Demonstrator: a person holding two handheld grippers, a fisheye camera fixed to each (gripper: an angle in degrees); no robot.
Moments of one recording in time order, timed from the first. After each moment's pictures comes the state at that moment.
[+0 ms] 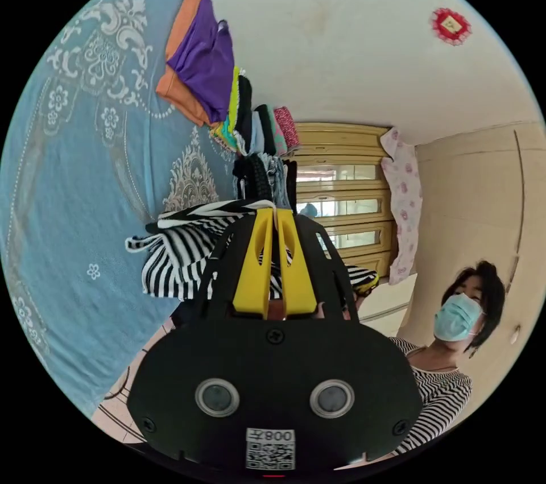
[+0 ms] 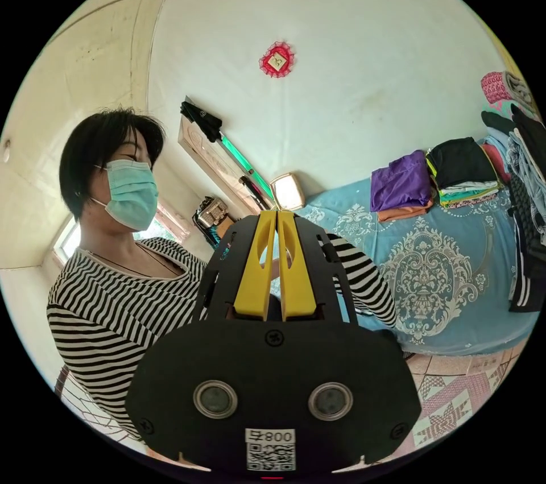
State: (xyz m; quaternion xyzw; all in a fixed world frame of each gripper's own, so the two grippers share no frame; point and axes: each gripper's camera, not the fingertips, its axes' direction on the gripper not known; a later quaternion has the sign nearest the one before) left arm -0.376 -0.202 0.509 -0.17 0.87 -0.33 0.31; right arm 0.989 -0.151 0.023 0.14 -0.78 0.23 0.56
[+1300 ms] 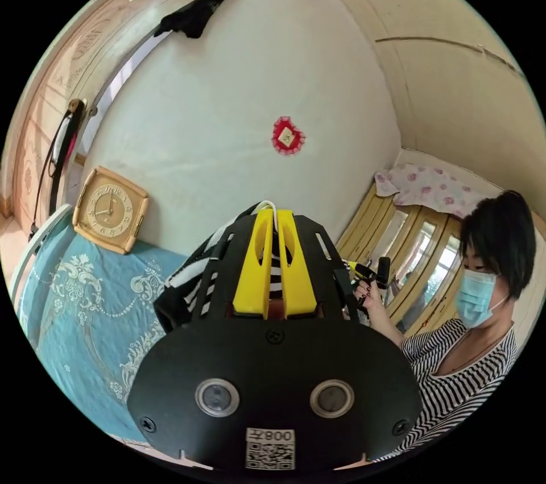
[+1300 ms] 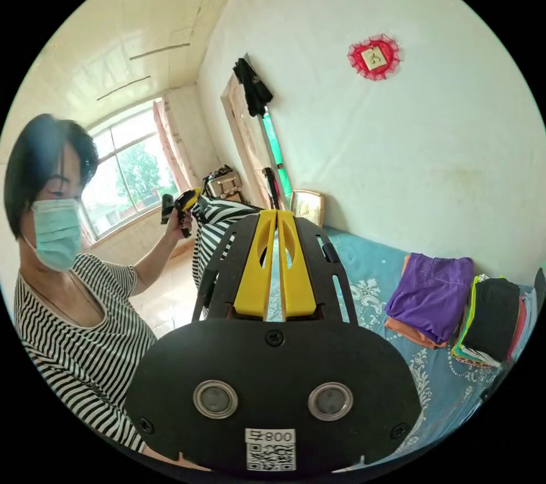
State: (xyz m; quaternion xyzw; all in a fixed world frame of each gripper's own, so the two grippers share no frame) left arm -0.919 -0.305 0.336 0.12 0.61 -0.40 0.68; right arm 0.761 -0.428 0.087 0.25 -0.76 0.06 0.59
